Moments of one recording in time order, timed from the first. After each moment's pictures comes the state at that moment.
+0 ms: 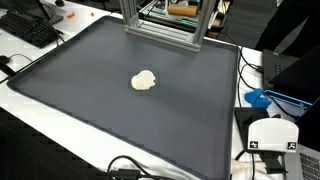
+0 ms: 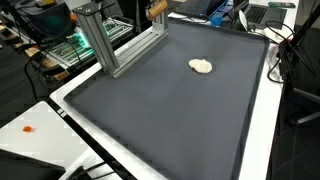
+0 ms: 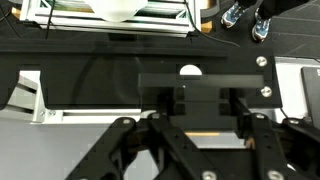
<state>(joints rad) 0.10 -0.11 0.11 -2.02 0.19 1.36 0.15</state>
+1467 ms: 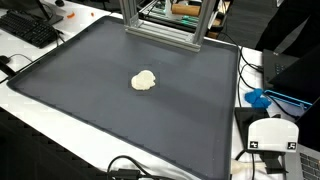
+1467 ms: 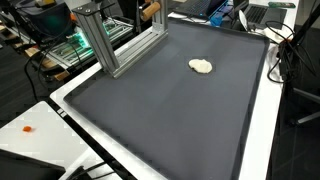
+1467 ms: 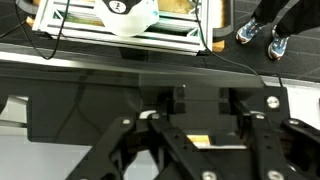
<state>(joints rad) 0.12 -0.18 0.16 -2.14 0.16 1.36 0.13</state>
